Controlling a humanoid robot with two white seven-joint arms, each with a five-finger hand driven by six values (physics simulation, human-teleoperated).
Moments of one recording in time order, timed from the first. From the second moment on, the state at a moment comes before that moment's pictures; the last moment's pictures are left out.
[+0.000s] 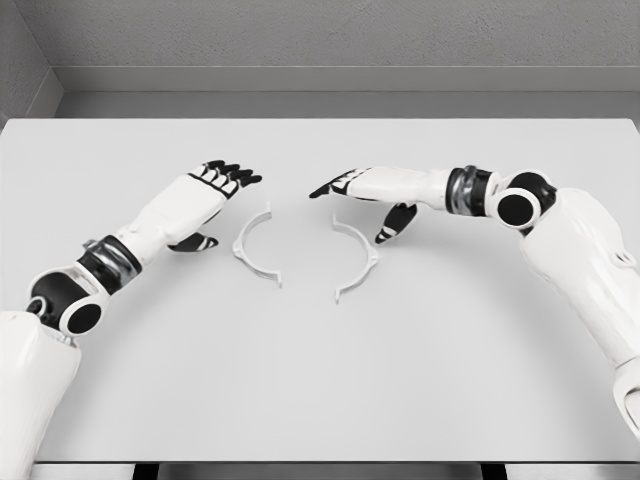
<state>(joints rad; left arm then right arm) -0.25 0.32 -0.17 -1.50 -0.93 -0.49 -0.26 -0.79 -0.35 0.70 -1.01 0.36 -0.58 0.61</state>
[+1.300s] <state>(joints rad) -0.27 0.31 -0.25 -1.54 -0.99 -0.36 -0.32 -0.57 -0.56 0.69 -1.49 0.34 -0.45 0.61</state>
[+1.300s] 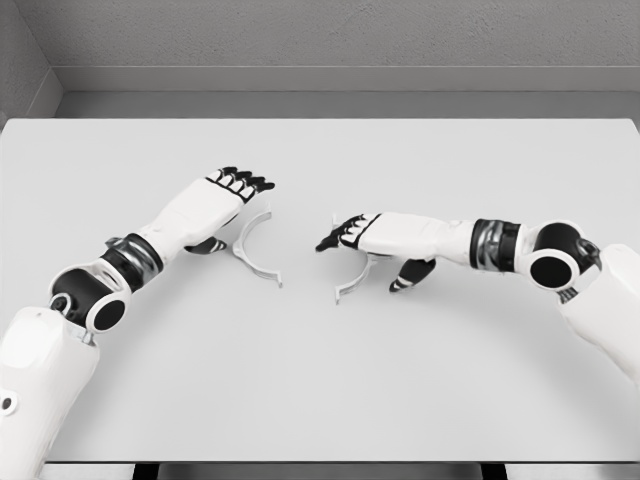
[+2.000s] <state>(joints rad) -0.29 0.27 -0.30 -1.55 -1.00 -0.35 -0.32 -0.61 -0.47 0.69 -1.40 0.37 -0.45 0.61</state>
